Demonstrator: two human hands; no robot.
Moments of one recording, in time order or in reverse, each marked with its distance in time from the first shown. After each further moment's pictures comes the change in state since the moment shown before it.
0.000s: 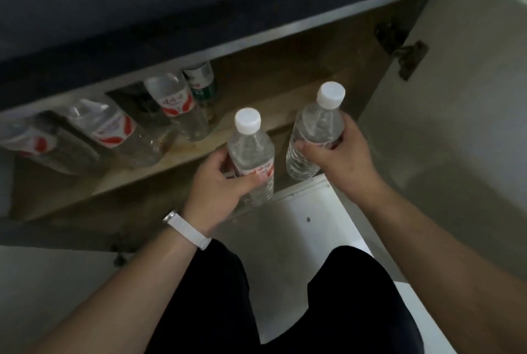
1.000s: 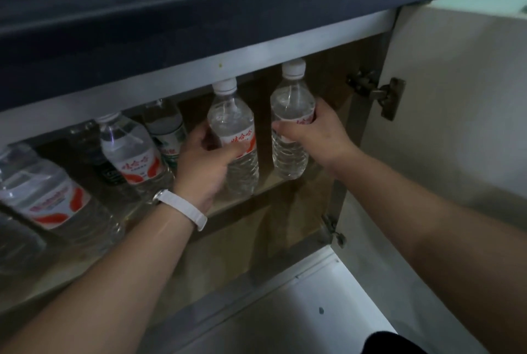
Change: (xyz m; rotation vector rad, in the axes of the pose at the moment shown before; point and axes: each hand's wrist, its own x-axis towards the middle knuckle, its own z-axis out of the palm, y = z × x) left_hand 0.132 0.031 0.026 -0.140 0.142 0.332; right_hand 0.117 -0.021 -0.001 0.069 0.051 -0.224
